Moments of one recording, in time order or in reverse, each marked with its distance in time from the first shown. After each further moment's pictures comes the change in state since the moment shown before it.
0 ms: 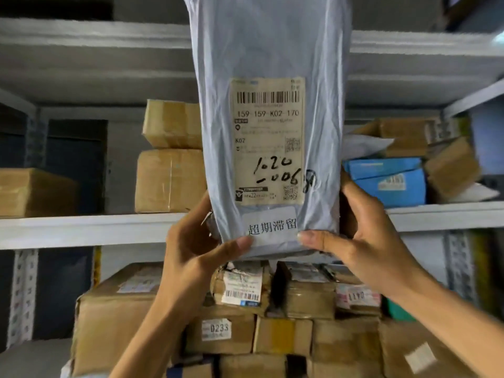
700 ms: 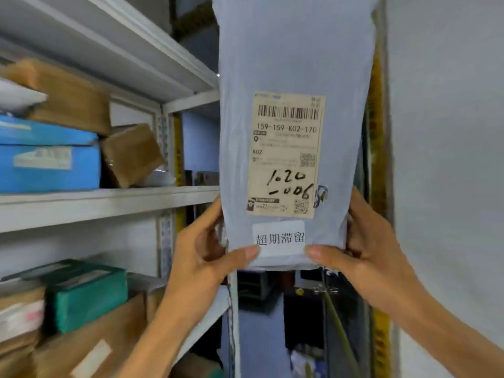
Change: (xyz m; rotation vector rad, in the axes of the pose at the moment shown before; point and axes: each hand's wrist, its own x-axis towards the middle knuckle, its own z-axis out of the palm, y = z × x) left_hand -0.017 -0.076 0.374 -0.811 -0.519 -0.100; right_hand -0.195 -0.113 -0.250 -0.818 0.520 0.315
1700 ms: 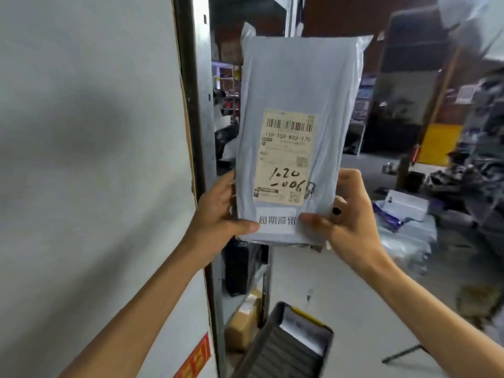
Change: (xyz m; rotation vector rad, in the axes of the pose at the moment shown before) left_hand -0.015 -0.244 0.562 -0.863 -1.119 -0.347; right_hand -0.258 0.048 -0.346 -1.046 1.040 0.538
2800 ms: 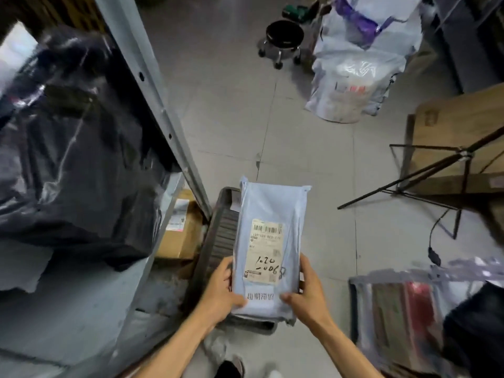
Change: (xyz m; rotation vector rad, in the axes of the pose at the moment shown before) left_hand 0.022 -0.624 0.170 -0.045 -0.461 -1.111; right_hand -0.172 0.578 -0.015 -0.158 0.229 1.284
